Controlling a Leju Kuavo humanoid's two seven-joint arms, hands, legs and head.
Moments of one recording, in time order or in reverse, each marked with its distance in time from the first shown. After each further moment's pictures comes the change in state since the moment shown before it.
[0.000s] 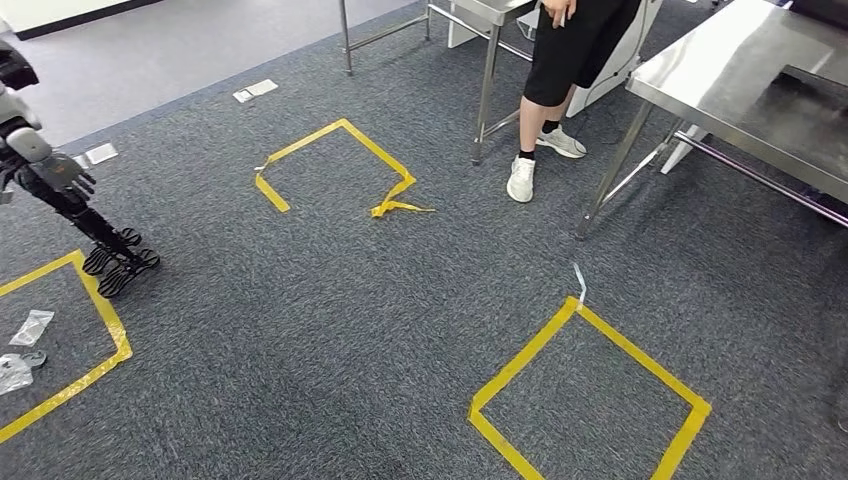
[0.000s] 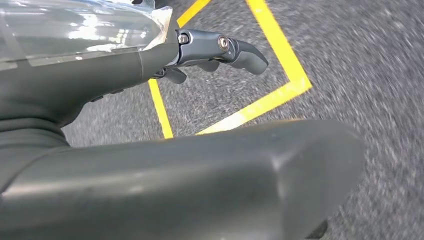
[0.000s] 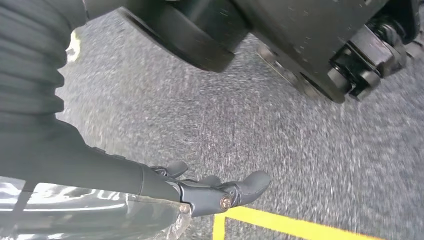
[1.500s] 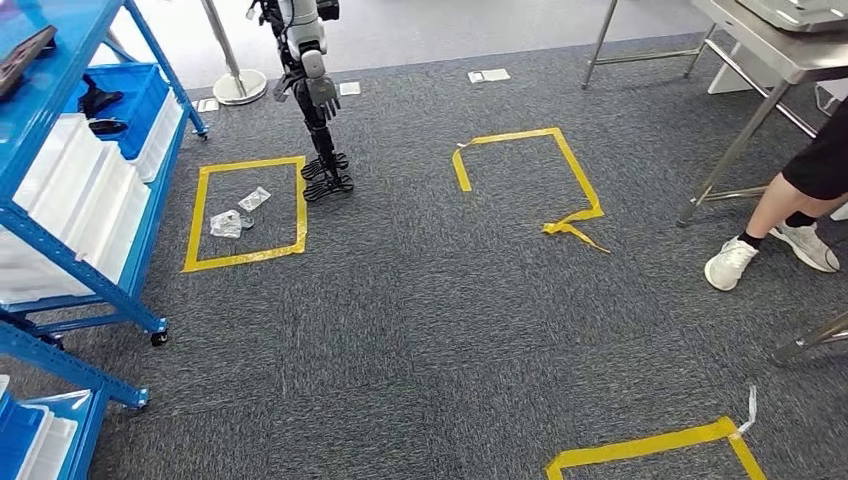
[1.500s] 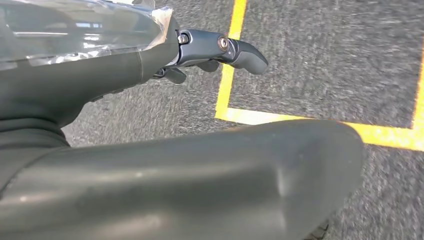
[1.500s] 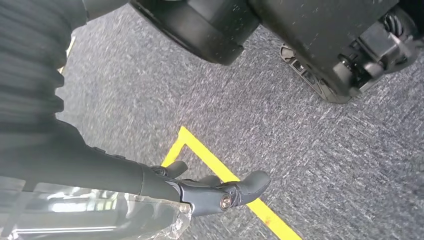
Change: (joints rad) left arm 0.008 -0.001 0.000 -0.001 -0.009 0.024 -0.009; right arm 0.006 0.004 0.008 0.000 0.001 -0.001 0.003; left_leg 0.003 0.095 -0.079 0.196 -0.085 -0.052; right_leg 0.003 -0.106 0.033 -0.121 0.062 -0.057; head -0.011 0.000
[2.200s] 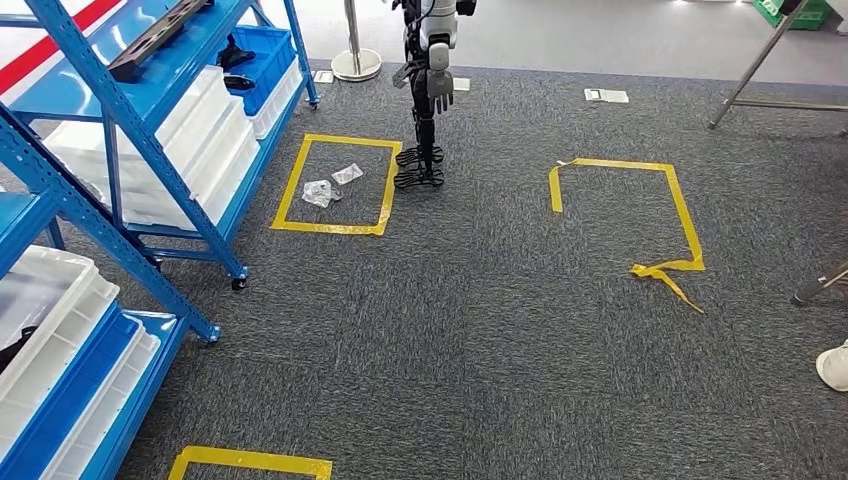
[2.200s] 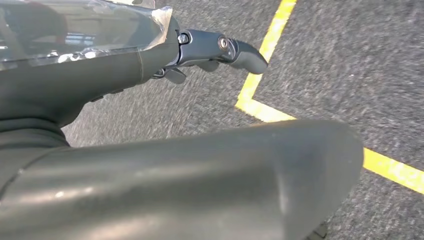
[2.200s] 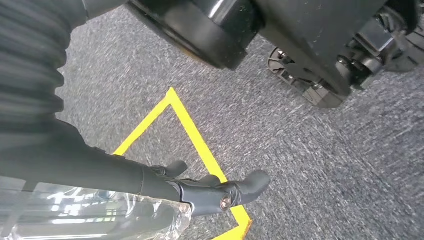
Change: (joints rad) left arm -0.004 -0.002 0.000 0.000 0.011 0.005 -0.002; right arm -0.010 0.000 0.000 0.001 0.012 0.006 0.003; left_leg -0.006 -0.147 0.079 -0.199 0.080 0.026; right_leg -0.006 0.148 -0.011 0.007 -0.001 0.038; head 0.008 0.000
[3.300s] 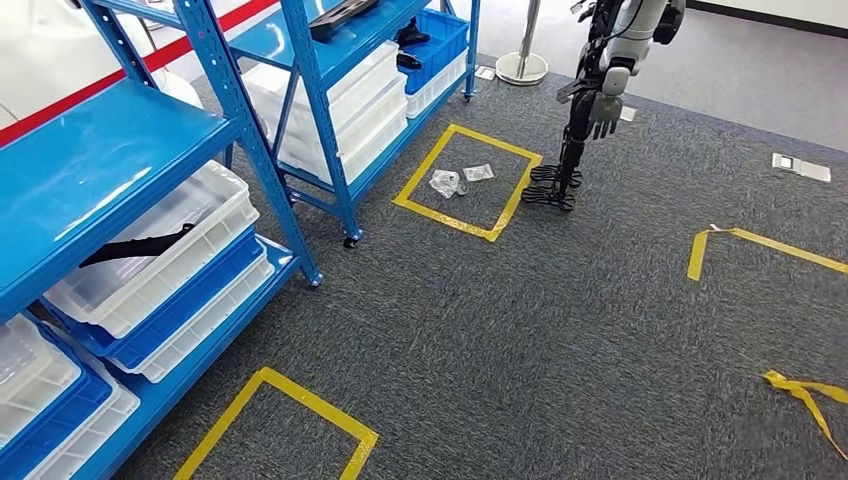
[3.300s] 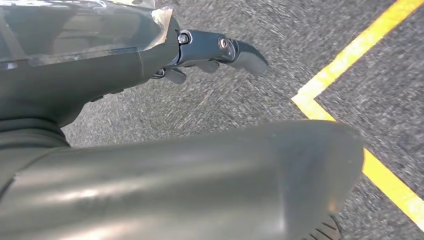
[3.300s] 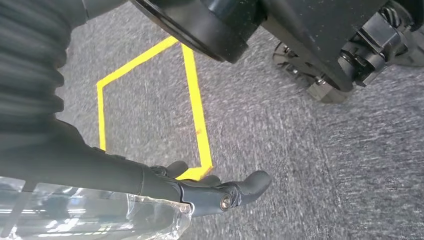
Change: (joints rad) left arm 0.002 0.003 0.000 0.000 -0.007 0.015 0.020; right arm -0.002 0.000 -0.001 0.000 0.009 0.000 0.001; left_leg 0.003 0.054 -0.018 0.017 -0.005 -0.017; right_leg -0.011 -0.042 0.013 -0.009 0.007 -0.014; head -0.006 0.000
